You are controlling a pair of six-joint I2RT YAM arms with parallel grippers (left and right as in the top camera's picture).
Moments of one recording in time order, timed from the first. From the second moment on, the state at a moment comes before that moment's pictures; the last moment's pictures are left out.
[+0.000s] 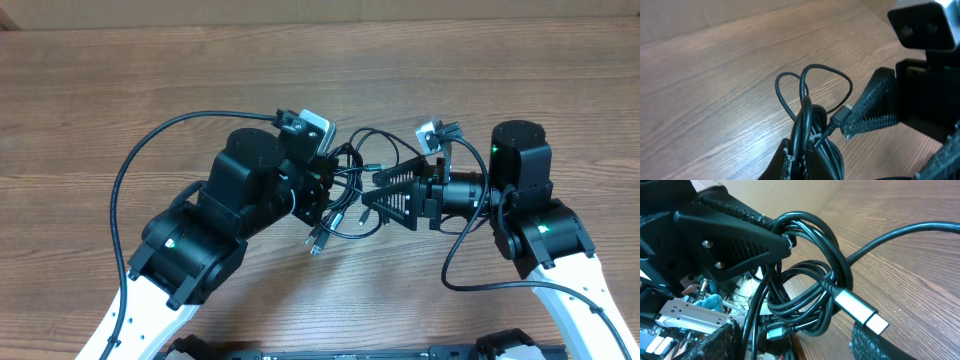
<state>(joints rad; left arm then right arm) -0.62 1.13 1.26 -0.69 0.16 -0.17 0.23 1.09 0.92 -0.38 -1.11 0.26</state>
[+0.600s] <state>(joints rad) -0.62 1.02 1.26 -0.67 0.36 0.11 0.14 1.09 0.92 -0.42 -1.12 0.31</state>
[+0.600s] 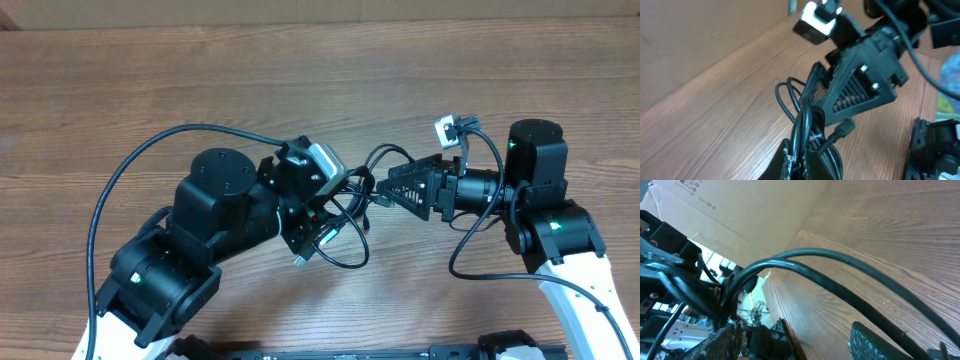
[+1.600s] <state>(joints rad) -0.58 1.04 1.26 -0.53 0.48 0.21 0.05 1.02 0.92 -0.51 -1.13 0.27</state>
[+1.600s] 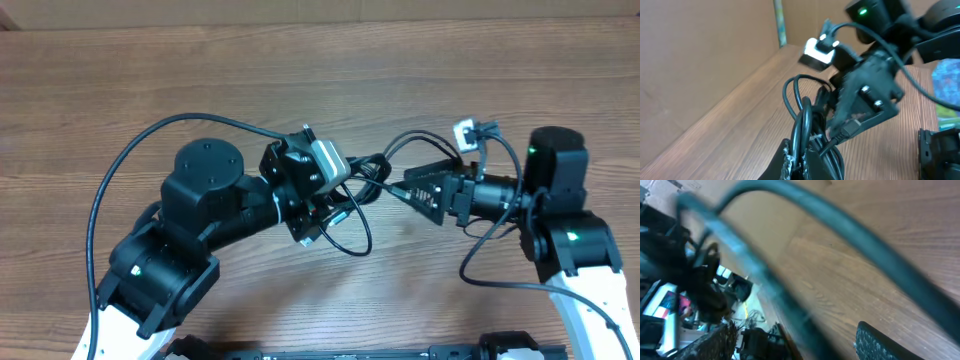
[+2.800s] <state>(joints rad) -0.57 1.13 1.26 -0.50 0.78 0.21 0.05 0.95 0.92 -0.53 -1.13 0.25</state>
